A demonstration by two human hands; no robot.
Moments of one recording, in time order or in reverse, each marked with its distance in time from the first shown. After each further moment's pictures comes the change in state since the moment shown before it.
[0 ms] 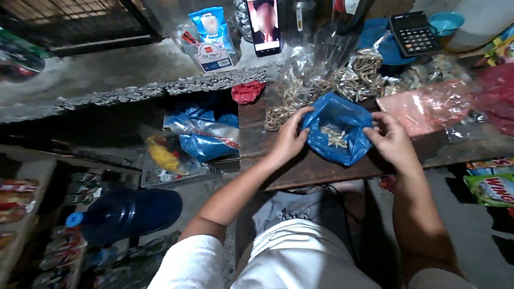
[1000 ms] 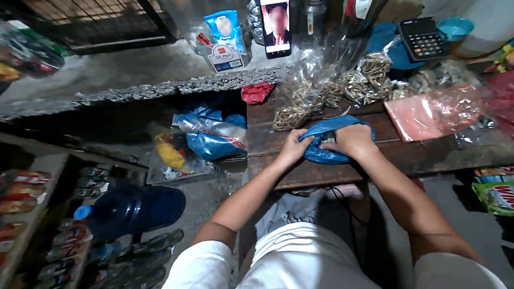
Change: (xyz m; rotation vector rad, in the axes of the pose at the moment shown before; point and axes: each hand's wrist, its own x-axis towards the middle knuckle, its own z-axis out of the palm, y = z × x) left_hand -0.018 -0.017 0.009 -0.299 0.029 -0.463; right_hand 0.038 -0.069 0.071 -0.925 -0.581 0.192
